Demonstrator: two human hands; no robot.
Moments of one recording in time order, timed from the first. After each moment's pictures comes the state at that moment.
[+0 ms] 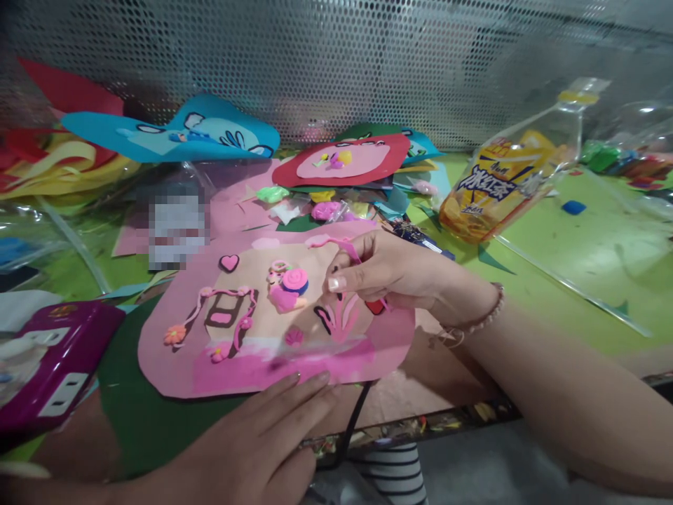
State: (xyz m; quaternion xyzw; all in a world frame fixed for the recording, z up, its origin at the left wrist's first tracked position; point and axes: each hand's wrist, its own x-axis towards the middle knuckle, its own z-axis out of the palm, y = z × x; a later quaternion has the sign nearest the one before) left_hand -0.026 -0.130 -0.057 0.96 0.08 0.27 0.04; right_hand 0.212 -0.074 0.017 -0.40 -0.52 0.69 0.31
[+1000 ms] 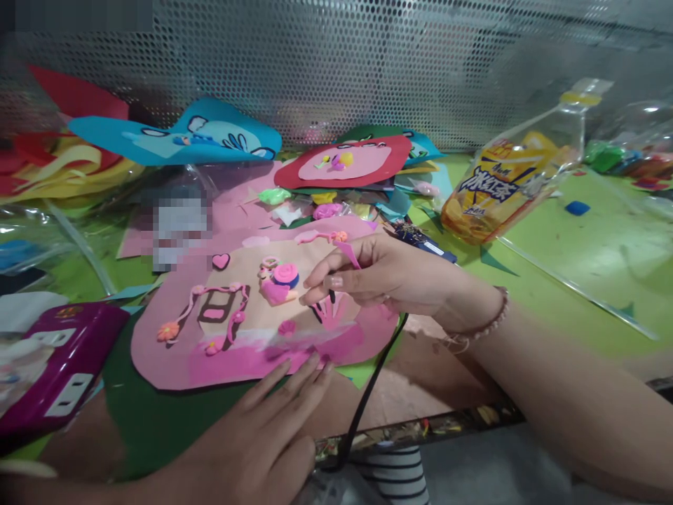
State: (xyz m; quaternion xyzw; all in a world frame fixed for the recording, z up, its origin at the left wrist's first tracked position) left_hand -0.026 -0.125 -0.062 0.97 0.08 0.25 0.00; right_hand 0.203 -0.080 0.025 -0.41 -0.56 0.66 0.30
